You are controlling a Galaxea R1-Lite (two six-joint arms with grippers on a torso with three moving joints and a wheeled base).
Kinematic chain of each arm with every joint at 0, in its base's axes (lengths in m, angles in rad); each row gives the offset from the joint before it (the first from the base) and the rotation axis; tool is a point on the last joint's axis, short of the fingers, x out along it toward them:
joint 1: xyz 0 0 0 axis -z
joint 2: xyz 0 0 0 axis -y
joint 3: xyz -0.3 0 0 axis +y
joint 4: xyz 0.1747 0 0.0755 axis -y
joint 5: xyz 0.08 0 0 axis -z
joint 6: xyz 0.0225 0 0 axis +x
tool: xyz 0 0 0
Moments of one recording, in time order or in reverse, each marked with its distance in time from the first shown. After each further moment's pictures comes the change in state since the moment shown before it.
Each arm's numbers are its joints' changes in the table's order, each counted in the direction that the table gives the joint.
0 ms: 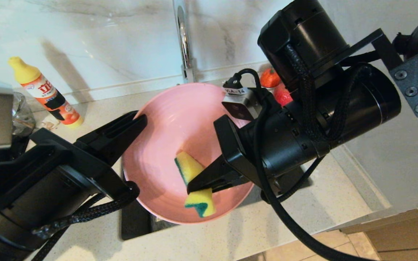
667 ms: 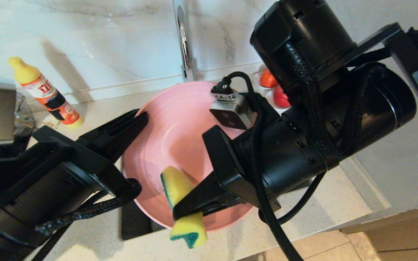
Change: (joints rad) left arm -0.002 -0.010 -0.013 0.000 -0.002 -0.009; right arm -0.080 0.010 0.002 -0.019 -0.038 0.007
